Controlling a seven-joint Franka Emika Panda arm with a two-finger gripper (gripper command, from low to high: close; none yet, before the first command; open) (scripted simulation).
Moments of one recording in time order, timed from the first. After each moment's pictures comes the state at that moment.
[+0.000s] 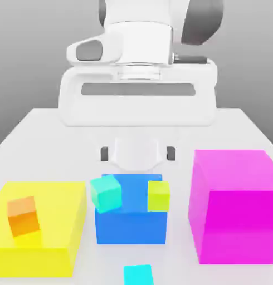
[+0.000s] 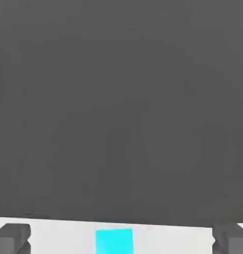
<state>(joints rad) 0.01 -0.05 -0.01 -2.33 -0.01 2.54 0.73</state>
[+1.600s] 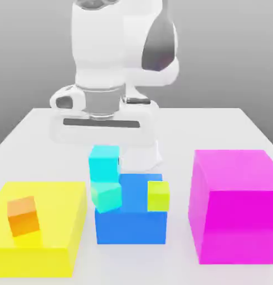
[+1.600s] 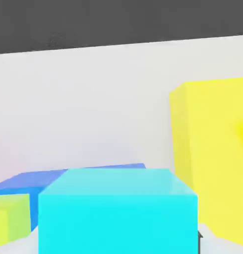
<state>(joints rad) -0.12 -0.45 -0.08 -2.74 -0.04 2.29 0.74</state>
